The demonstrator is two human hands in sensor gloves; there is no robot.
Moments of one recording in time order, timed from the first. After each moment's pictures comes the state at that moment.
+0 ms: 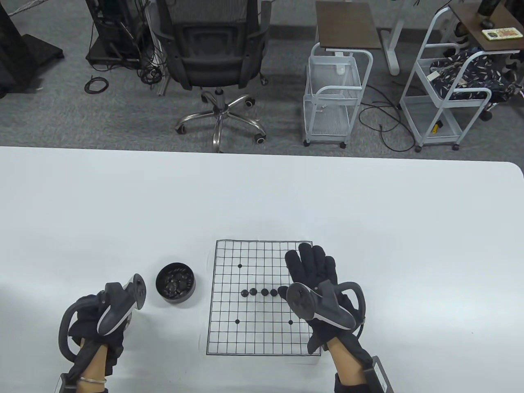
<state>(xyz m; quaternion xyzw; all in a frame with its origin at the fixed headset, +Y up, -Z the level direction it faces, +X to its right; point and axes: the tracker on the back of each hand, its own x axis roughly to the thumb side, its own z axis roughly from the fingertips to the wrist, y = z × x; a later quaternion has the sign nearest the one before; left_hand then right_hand) -0.310 -0.707 -0.263 -0.07 0.14 -0.18 0.97 0.085 -0.698 -0.269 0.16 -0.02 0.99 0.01</state>
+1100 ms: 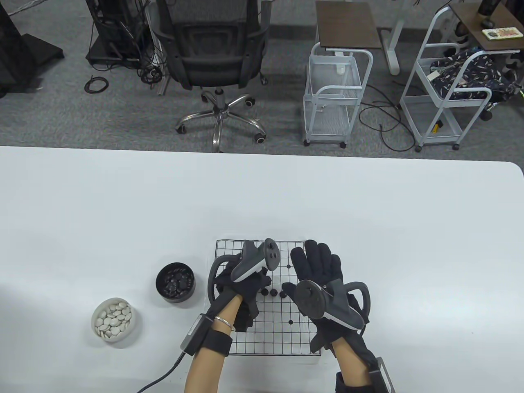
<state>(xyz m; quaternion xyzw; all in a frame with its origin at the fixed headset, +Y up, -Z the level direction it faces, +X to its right) -0.057 -0.752 -0.361 -0.21 -0.05 -0.01 0.98 0.096 -0.691 -0.268 0.15 -0.03 0.99 0.05</state>
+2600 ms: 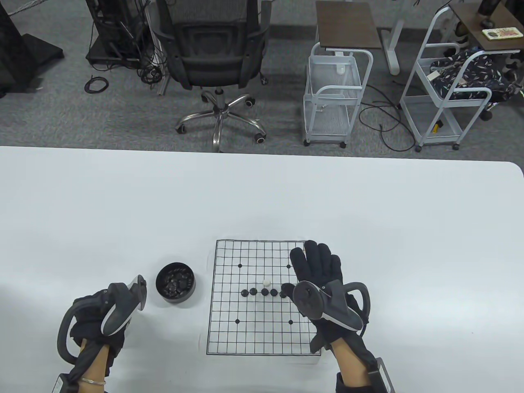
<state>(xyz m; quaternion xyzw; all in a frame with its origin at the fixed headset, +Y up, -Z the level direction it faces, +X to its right) -0.325 -0.729 -0.267 -0.15 0.20 -0.24 0.94 0.095 -0.693 -0.267 0.15 -0.03 0.99 0.04</state>
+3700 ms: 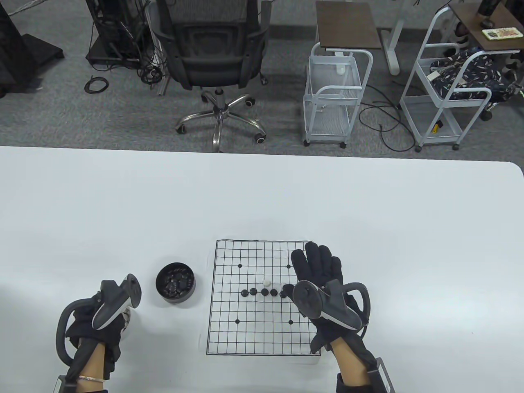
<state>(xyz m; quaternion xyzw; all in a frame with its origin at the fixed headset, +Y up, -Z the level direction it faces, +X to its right) -0.334 -0.739 -0.269 -0.21 0.17 -0.16 0.95 0.095 -0.694 -0.267 0.14 -0.02 0.99 0.03</state>
